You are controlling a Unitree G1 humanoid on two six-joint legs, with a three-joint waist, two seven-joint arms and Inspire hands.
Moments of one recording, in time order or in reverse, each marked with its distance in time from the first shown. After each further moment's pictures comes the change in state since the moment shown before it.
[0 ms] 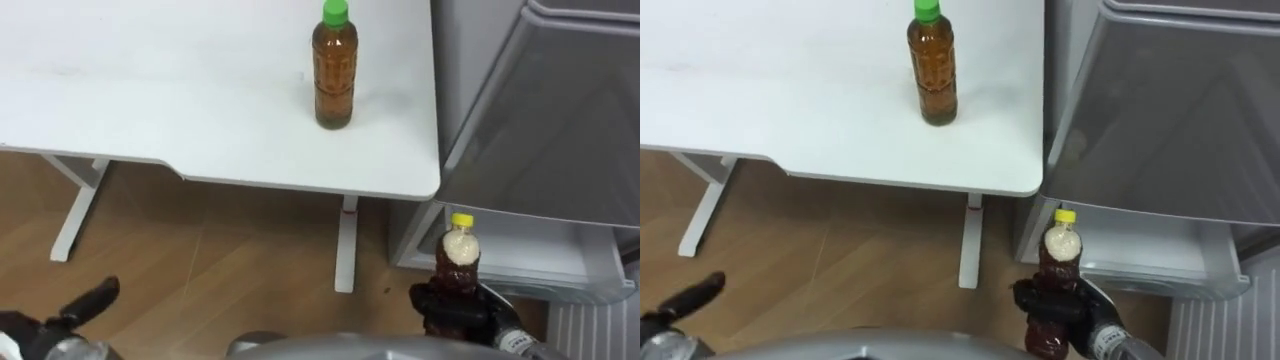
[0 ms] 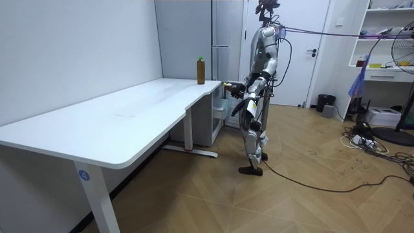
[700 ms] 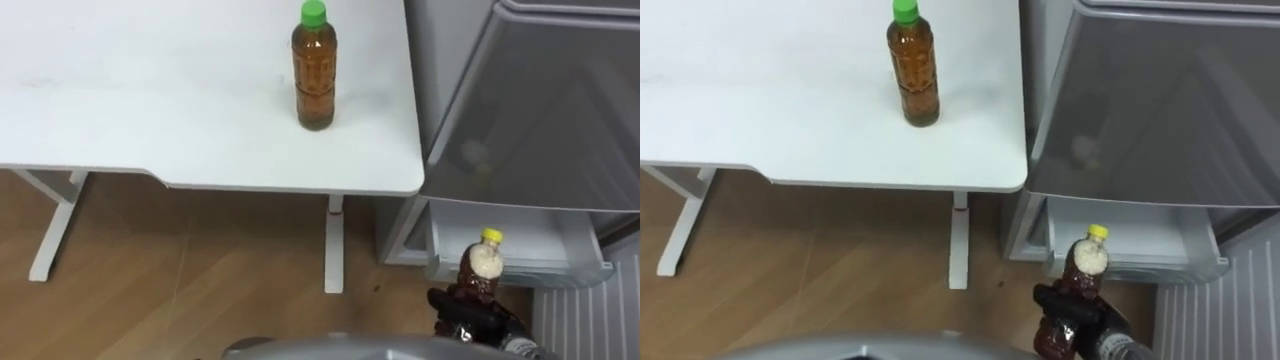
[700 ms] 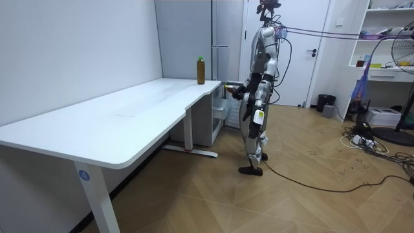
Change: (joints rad) left arm 0.004 -0.028 -0.069 0.295 0.047 0.172 -0.359; right arm -0.121 -0.006 -0.062 0.304 0.146 0.013 -0.160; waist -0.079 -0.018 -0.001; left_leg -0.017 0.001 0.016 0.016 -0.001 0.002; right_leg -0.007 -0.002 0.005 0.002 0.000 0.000
